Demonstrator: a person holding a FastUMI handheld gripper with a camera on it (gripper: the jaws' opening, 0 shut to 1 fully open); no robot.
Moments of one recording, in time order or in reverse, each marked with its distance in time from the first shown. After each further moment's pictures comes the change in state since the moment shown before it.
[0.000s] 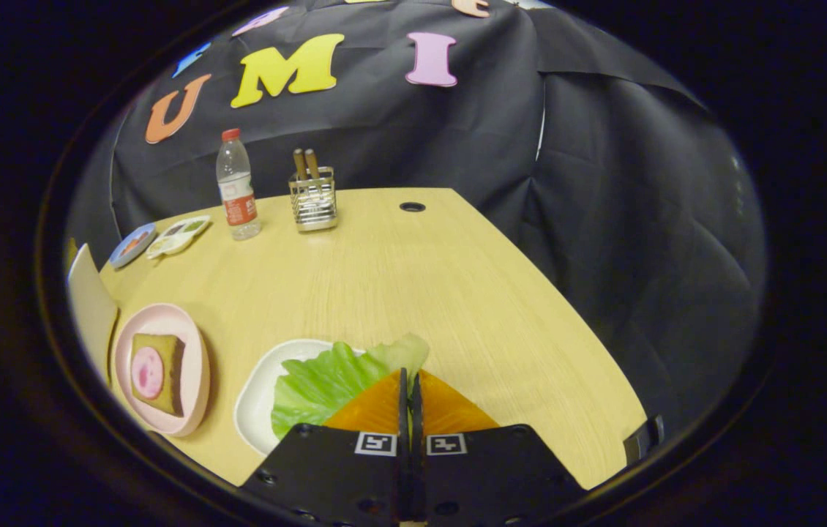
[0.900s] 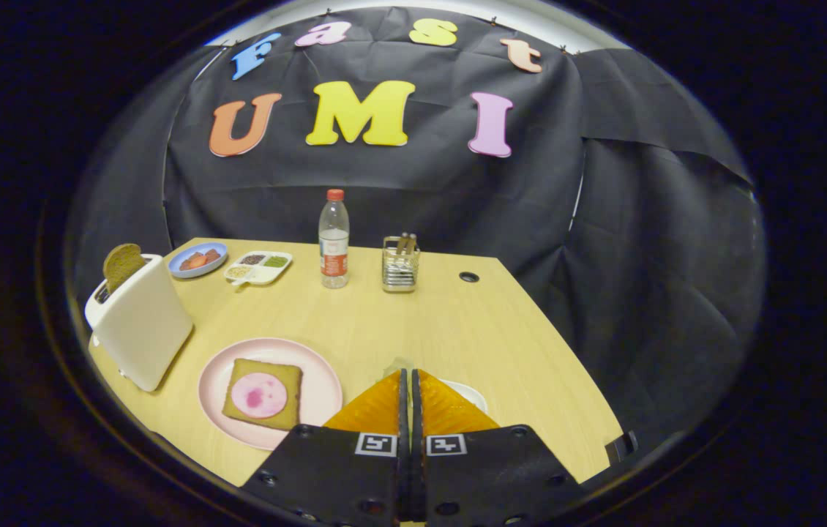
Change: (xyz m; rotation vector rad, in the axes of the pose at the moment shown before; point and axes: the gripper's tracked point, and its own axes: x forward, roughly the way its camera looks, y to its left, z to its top) arm -0.120 0.106 0.039 -0.159 -0.194 0.110
